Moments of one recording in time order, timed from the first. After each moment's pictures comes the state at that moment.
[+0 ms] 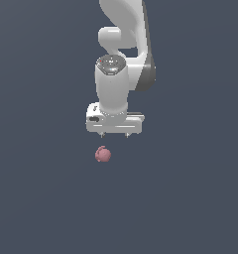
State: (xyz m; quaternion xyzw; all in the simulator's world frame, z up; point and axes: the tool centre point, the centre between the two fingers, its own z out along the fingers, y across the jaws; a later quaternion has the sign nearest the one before) arm 0.006 -0.017 0.179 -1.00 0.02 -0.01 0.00
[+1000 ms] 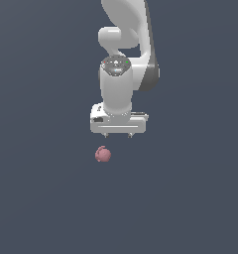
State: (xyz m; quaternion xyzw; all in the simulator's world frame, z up) arm 0.005 -0.002 0.178 -1.00 0.01 -0.01 0.01
